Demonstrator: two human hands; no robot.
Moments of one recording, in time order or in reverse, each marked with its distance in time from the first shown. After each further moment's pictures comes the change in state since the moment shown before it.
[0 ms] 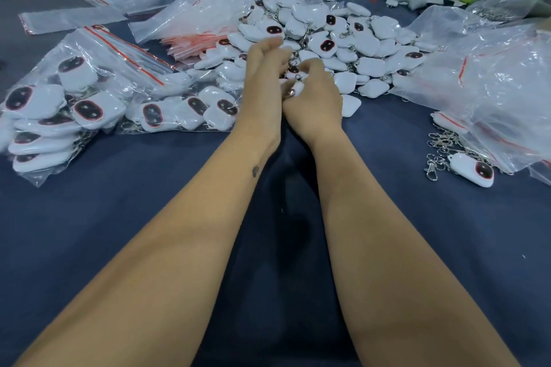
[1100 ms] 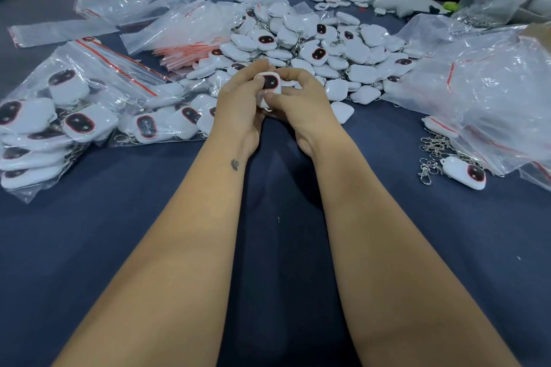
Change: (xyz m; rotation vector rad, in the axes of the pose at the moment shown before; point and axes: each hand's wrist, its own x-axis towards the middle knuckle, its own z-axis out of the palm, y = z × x) left_hand 0.034 -0.017 -0.023 -0.181 0.043 -0.186; right_hand 0.000 -0.008 -0.003 0.937 -0.234 0.226
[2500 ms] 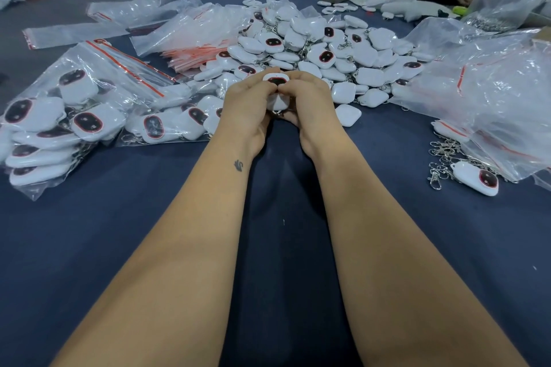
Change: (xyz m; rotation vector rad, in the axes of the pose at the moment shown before) left_hand -0.007 0.003 0.003 0.079 -0.015 -0.010; right_hand 0.010 -0.001 0.006 -0.027 0.065 0.020
